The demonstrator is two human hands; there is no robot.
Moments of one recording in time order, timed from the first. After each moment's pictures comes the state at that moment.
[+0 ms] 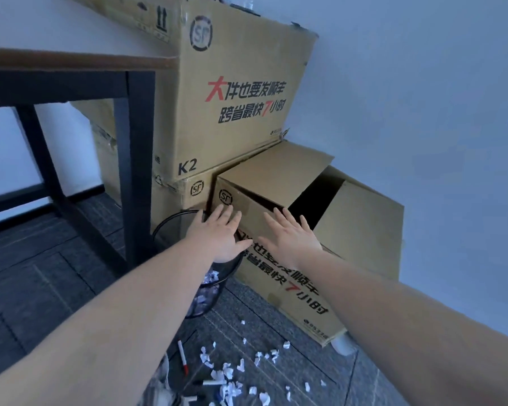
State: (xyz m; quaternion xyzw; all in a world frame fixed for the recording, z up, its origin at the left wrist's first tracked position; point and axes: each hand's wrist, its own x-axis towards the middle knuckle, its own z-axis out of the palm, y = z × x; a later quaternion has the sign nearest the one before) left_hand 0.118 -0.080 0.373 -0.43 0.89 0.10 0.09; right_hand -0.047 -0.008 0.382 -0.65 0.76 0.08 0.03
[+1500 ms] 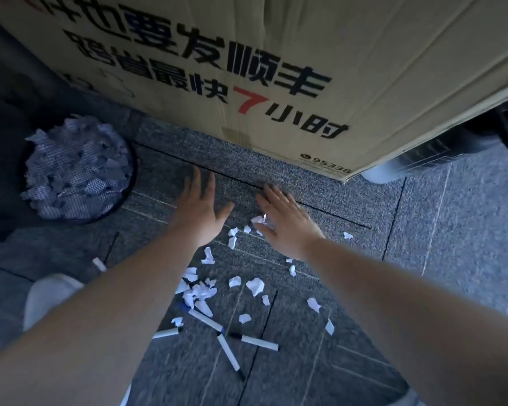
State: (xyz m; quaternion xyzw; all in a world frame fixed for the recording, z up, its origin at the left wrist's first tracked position) left_hand -0.051 -0.018 -0.067 -0.42 0.83 0.25 0.26; right_hand -0.191 0.125 -0.080 -0.58 0.76 -0.02 0.30
